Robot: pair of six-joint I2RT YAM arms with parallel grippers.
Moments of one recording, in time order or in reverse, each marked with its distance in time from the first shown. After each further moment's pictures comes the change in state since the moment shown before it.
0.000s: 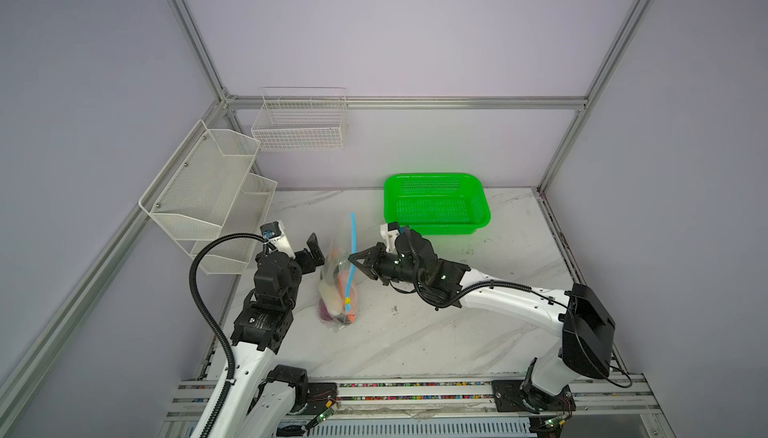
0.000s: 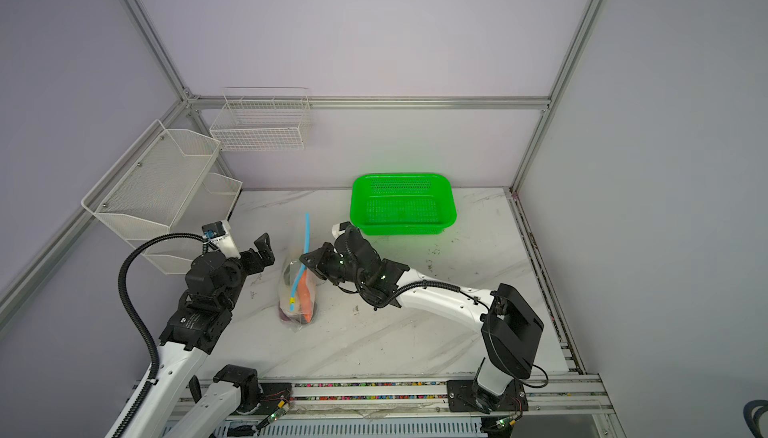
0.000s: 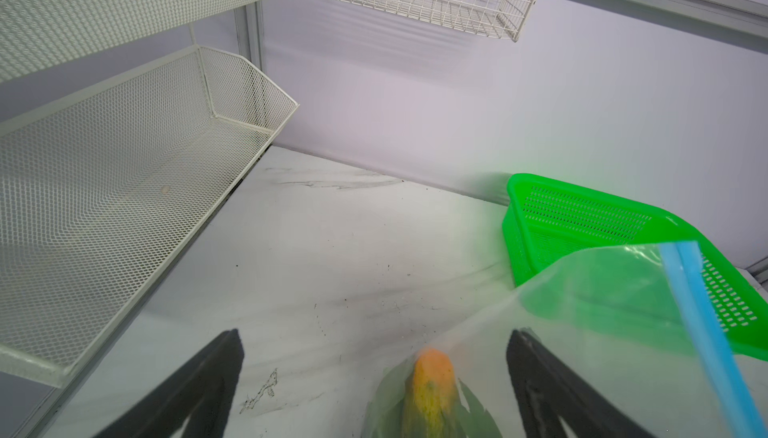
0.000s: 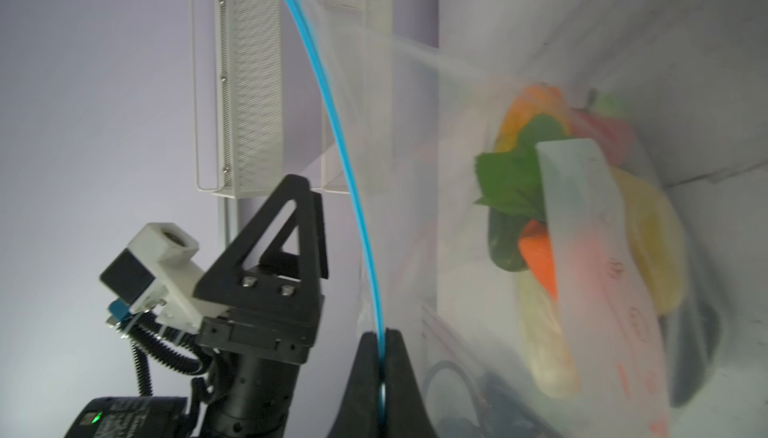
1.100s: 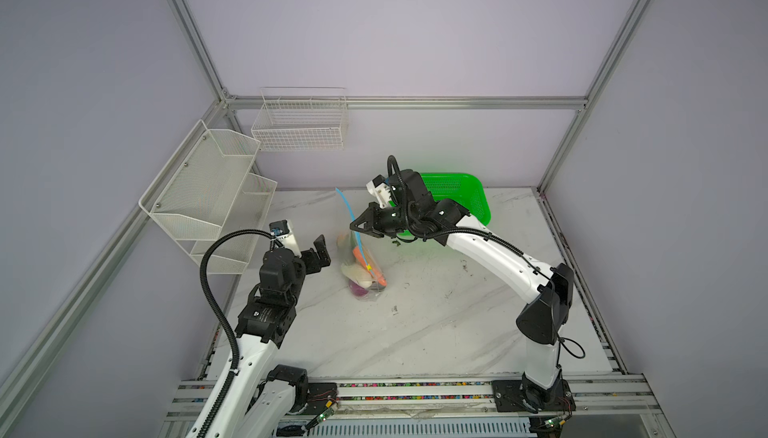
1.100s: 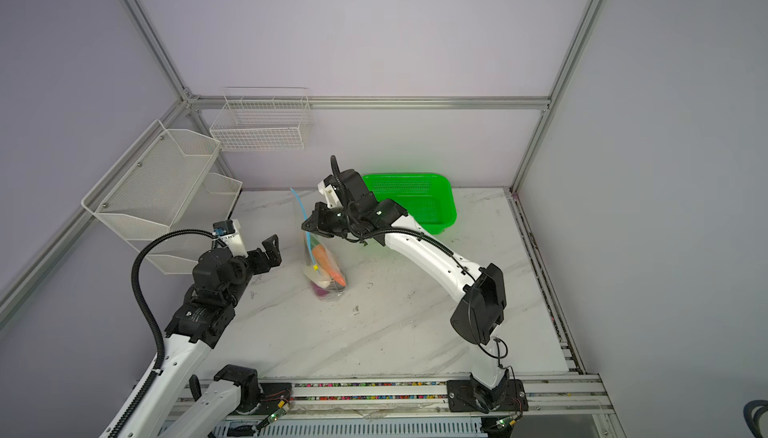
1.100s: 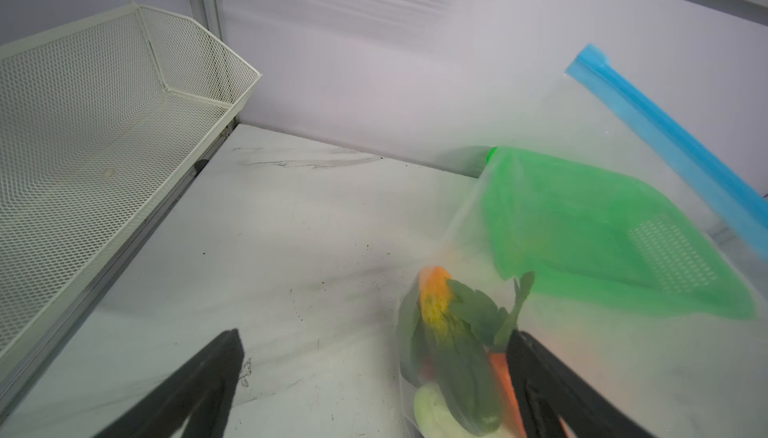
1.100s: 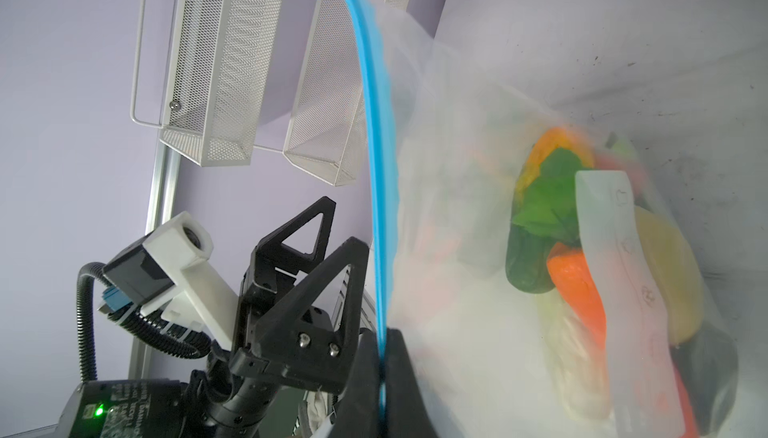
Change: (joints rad) left arm -0.007 0.036 0.000 0.000 0.074 -0.021; right arm -0.159 0.284 0.745 -0.662 -0.325 -0.474
